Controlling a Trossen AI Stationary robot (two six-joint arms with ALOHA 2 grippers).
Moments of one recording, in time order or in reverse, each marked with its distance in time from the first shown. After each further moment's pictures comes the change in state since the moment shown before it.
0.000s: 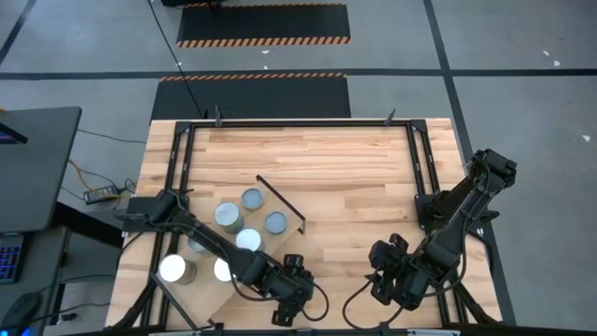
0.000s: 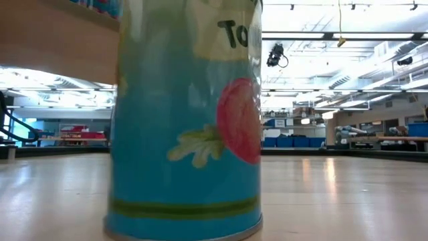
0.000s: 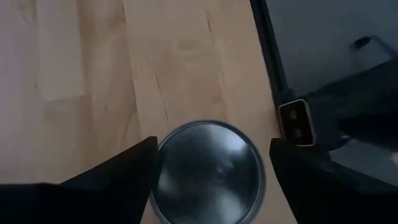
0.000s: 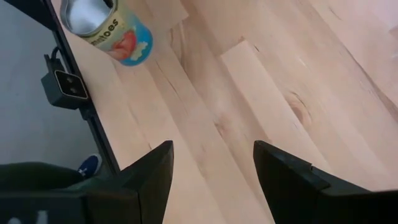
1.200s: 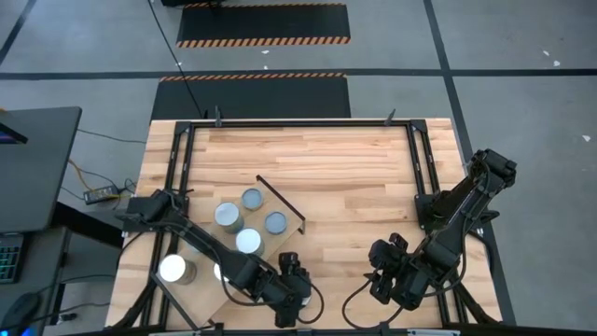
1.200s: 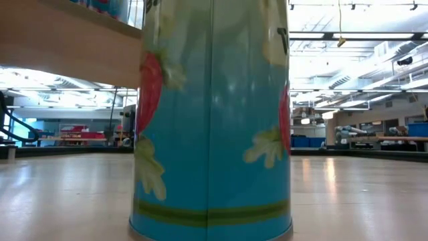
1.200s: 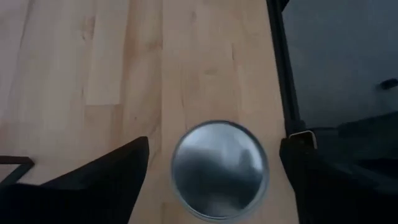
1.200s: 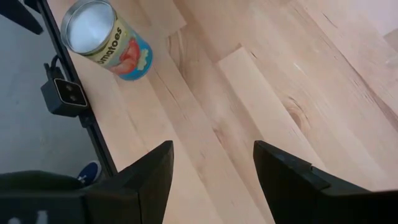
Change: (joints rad) left arm -0.038 -0.036 0.001 0.005 -0.170 -0.122; right arm 0.000 0.000 0.000 0.000 0.025 0.012
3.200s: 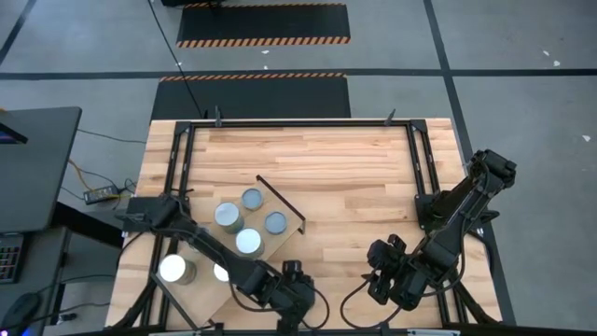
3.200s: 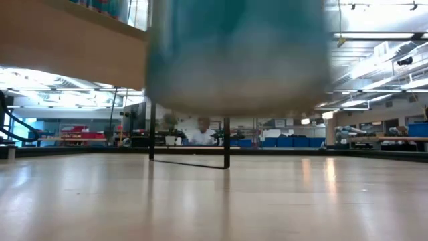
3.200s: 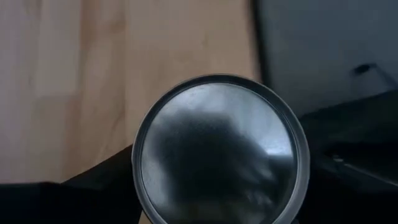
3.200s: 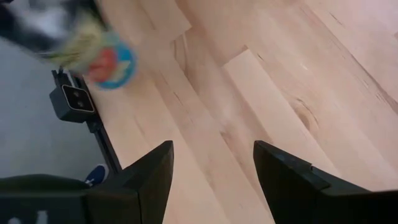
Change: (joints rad) left arm -0.004 0.082 0.073 -0.029 0.100 -0.024; right arm -0.008 0.006 0.000 0.029 0.000 0.009
